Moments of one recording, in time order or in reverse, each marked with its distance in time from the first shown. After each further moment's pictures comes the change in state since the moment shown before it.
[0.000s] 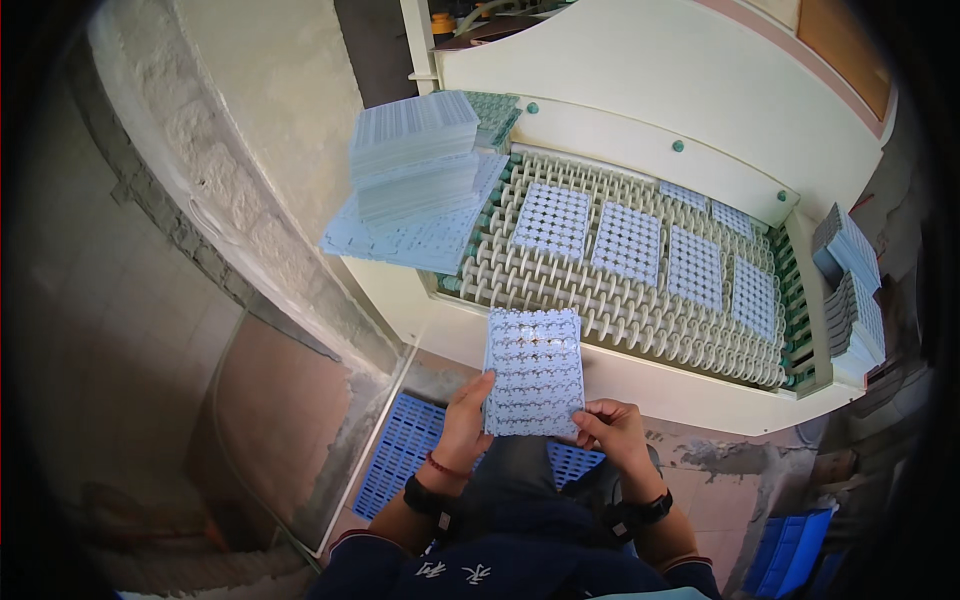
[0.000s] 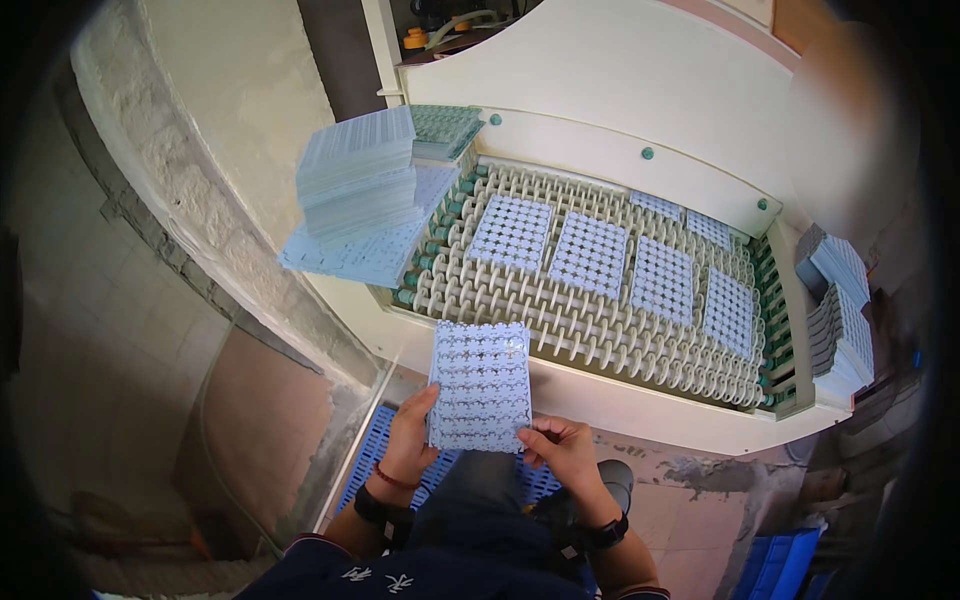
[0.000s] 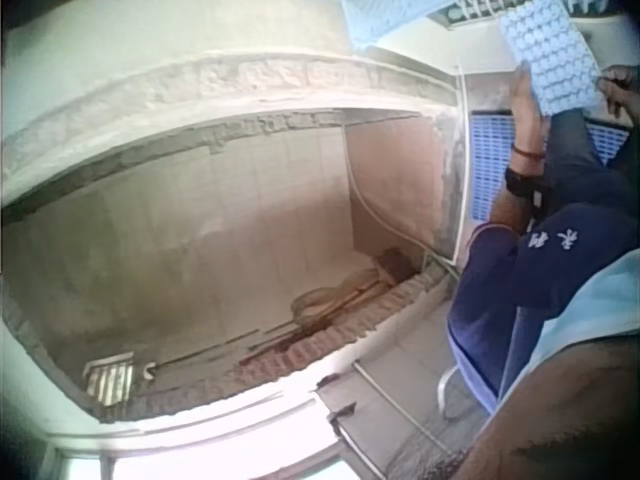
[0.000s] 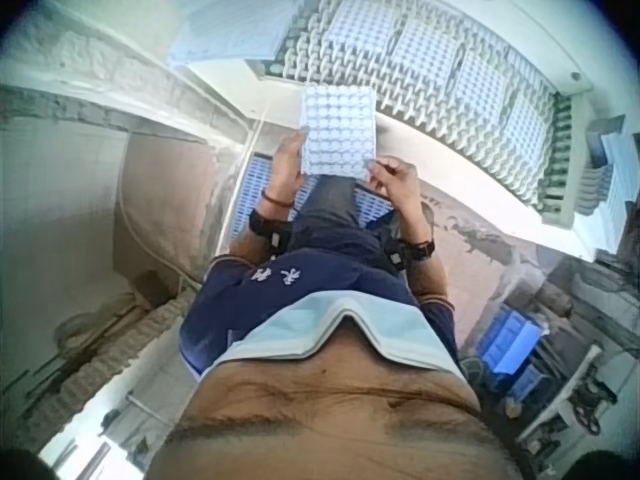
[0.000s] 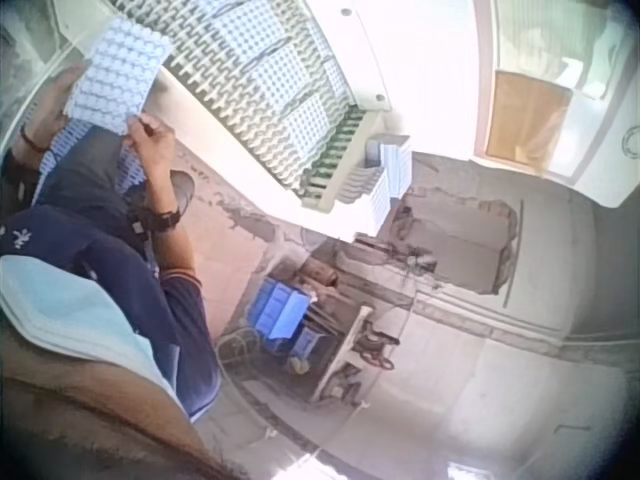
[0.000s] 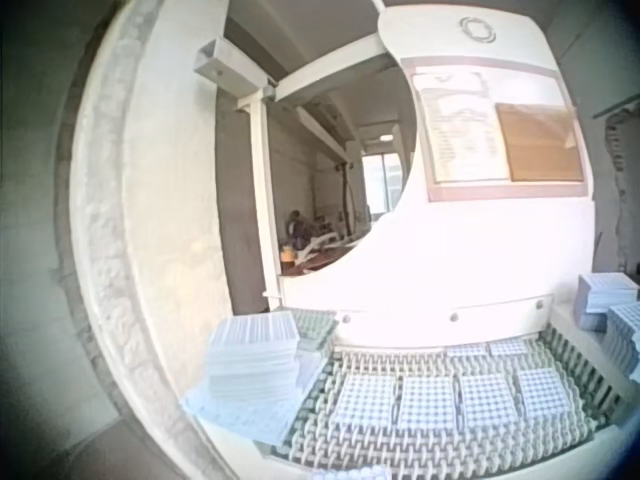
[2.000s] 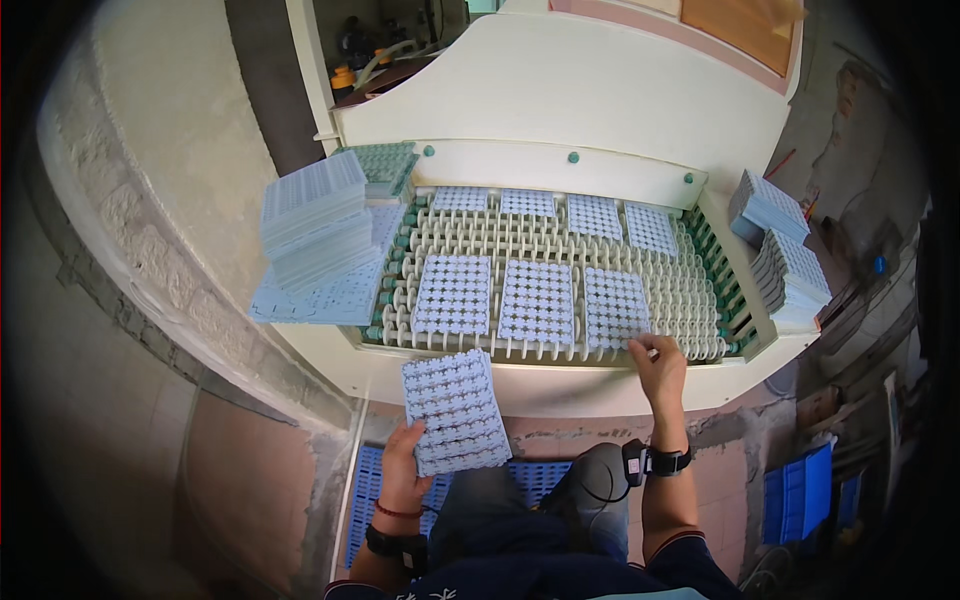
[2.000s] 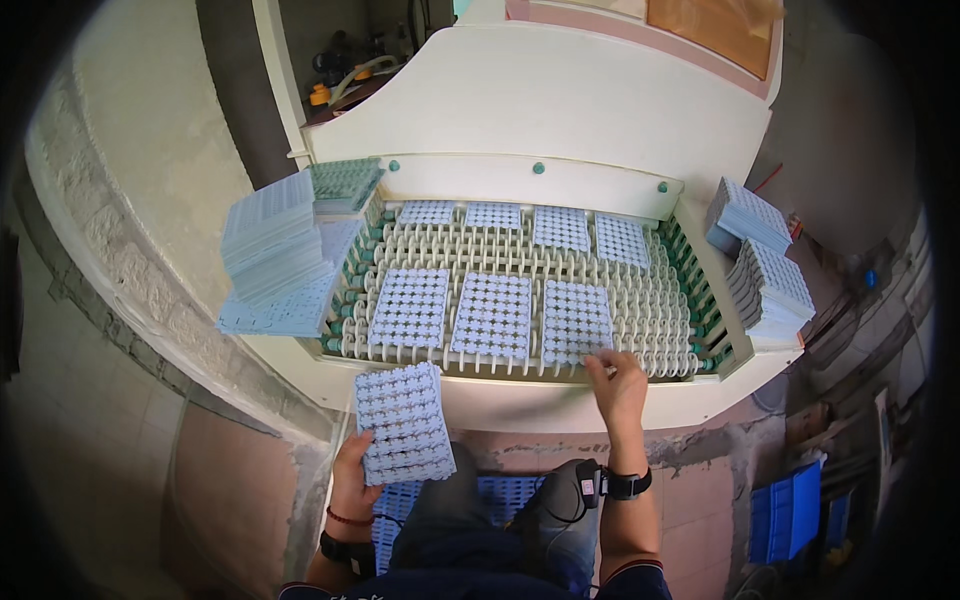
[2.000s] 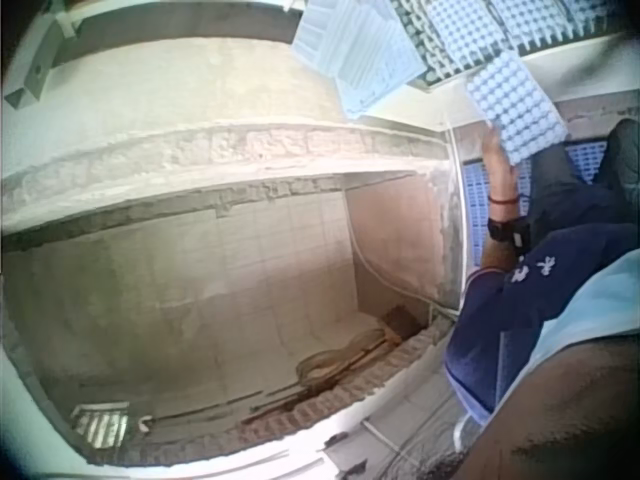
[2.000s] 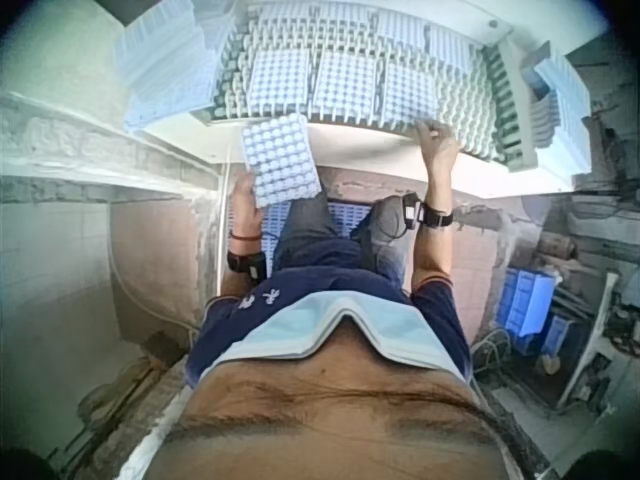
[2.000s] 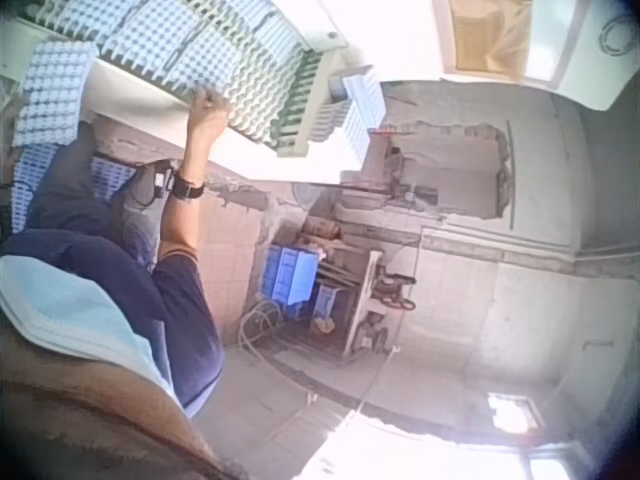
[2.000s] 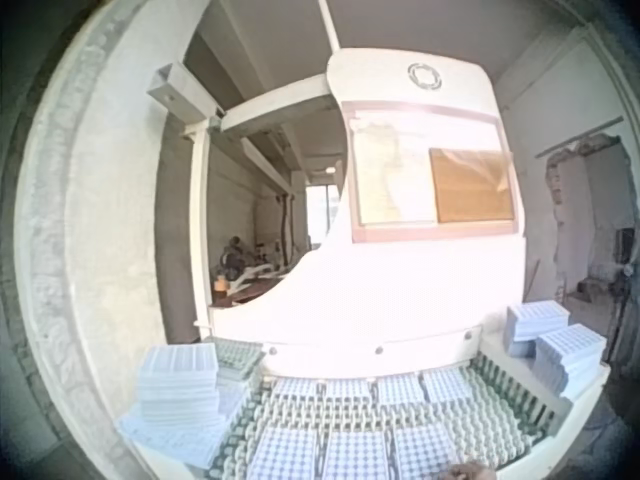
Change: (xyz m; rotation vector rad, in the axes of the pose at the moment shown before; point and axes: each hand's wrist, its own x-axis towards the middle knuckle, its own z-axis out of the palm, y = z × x) left_hand -0.005 0.001 -0.019 -0.049 -0.072 -0.009; right_hand 0.003 -0.054 -0.122 -0.917 0.952 -0.507
